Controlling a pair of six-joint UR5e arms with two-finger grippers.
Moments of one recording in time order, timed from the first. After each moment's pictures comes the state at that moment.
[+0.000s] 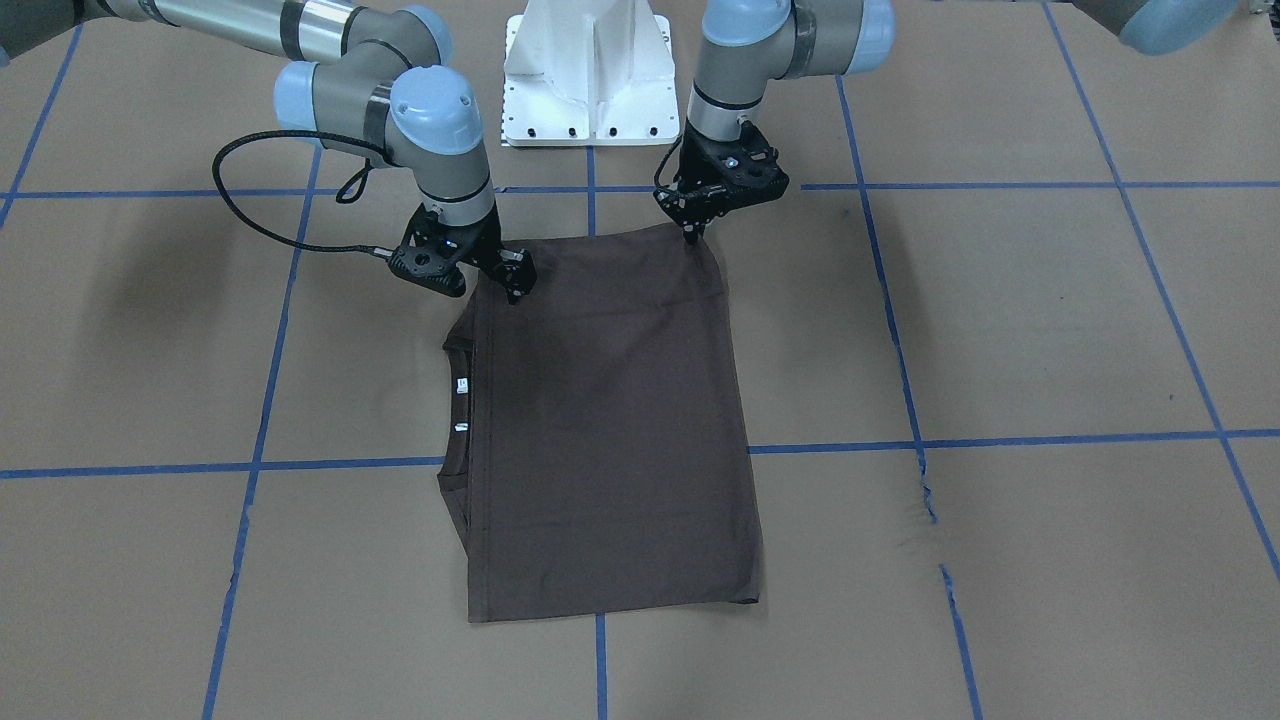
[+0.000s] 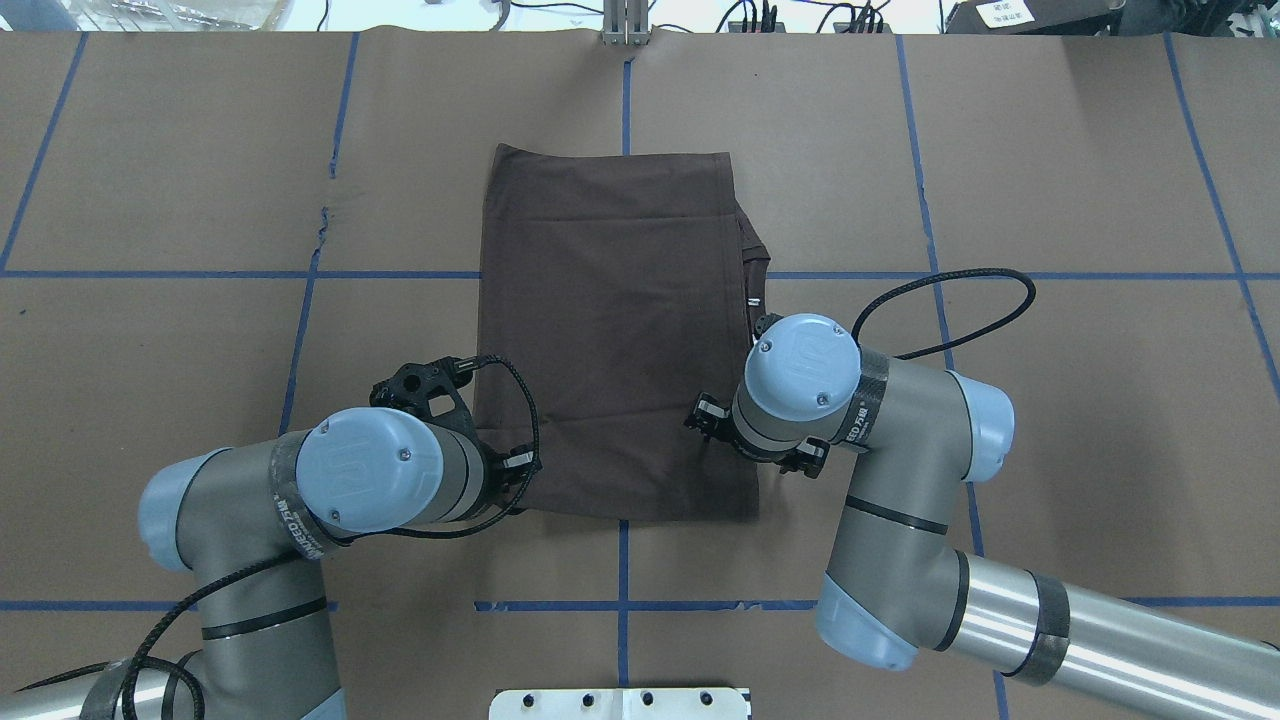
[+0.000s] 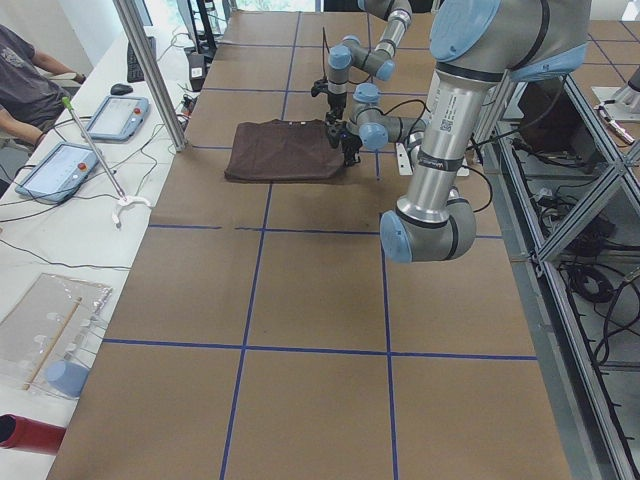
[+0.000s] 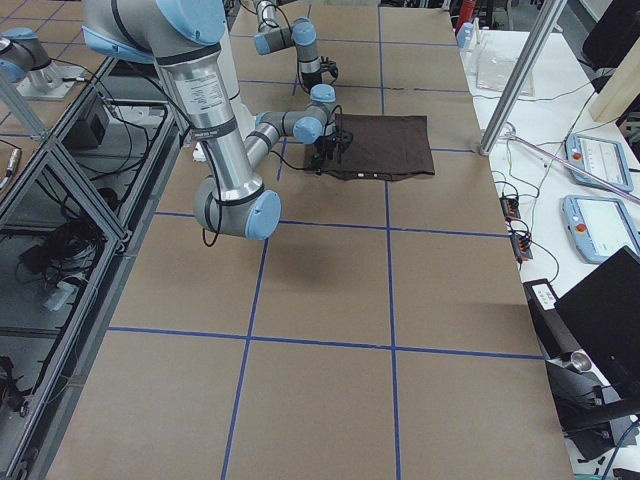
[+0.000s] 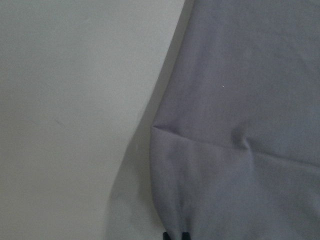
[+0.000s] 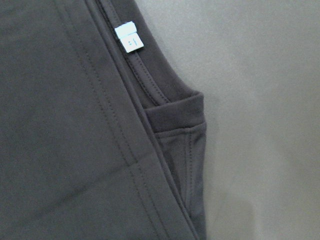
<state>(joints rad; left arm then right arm) -0.33 -2.02 -1.90 -1.68 -1.65 -1.71 0.43 -1.06 1.71 -1.49 1.83 1.67</state>
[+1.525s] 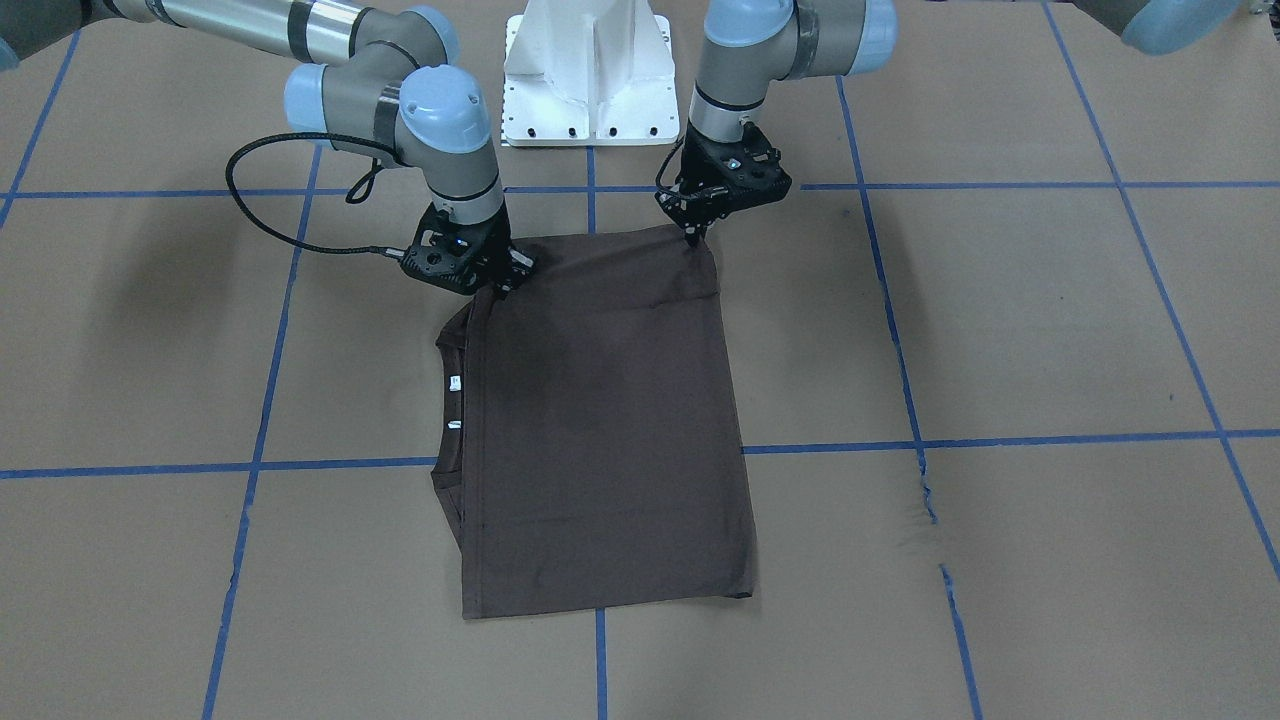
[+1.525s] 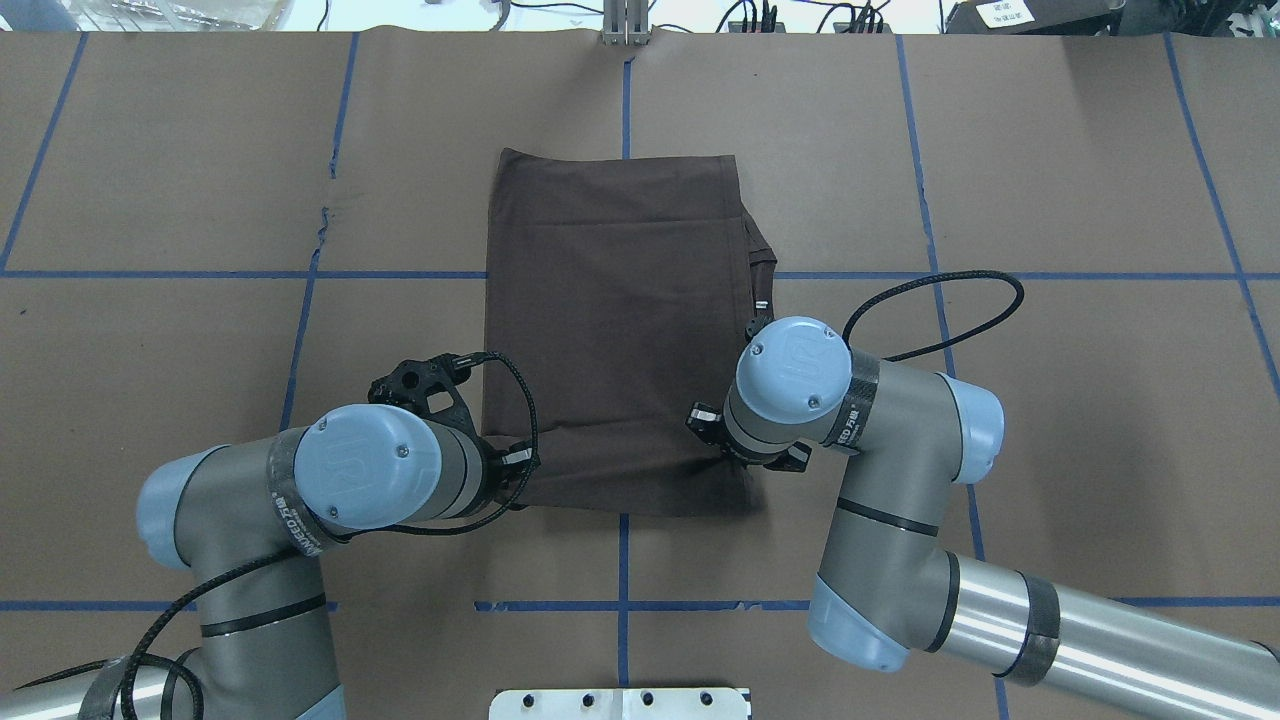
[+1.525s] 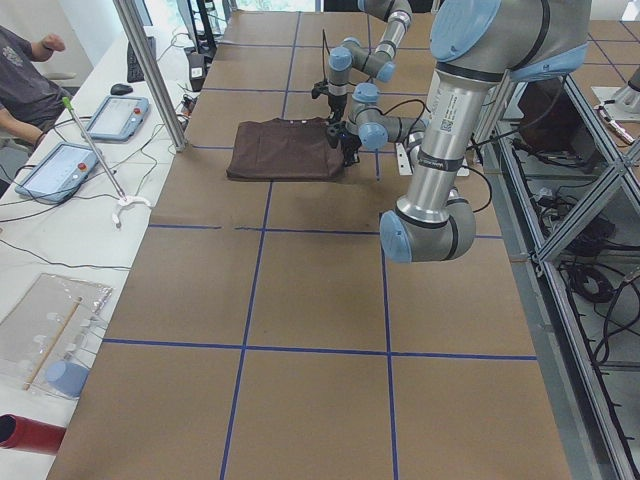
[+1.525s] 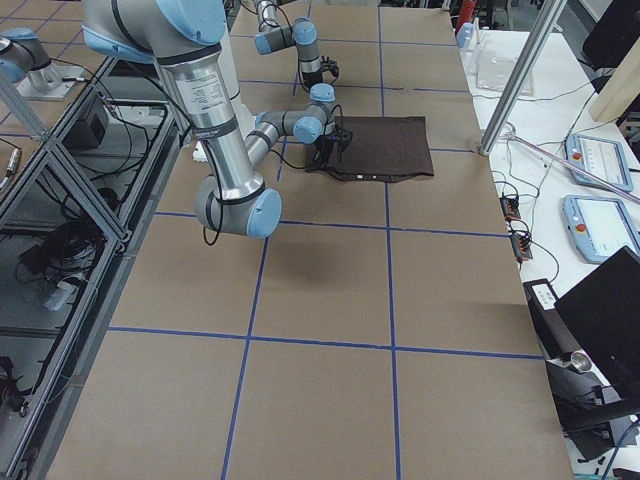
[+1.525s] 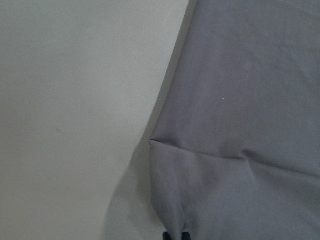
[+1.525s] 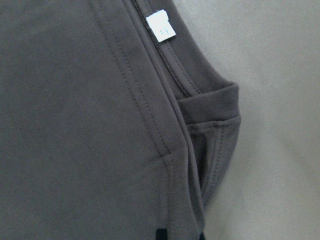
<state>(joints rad) -0.33 -2.02 -1.90 -1.68 -1.65 -1.71 0.42 -1.05 1.69 -1.48 1.83 1.67</state>
